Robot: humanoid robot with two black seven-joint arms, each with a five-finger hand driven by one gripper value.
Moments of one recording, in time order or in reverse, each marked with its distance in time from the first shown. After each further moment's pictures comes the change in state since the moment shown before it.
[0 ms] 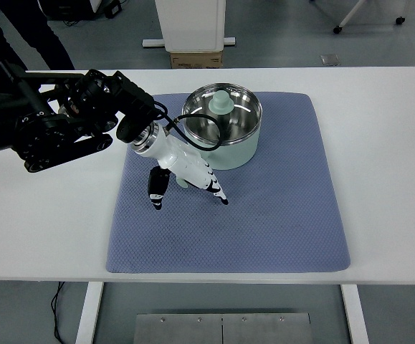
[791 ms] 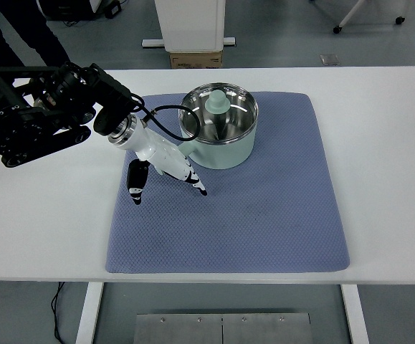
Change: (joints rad) left arm -0.002 0.074 0.000 0.002 0.001 -0.051 0.000; right arm 0.000 0.000 0.000 0.000 0.000 0.000 0.000
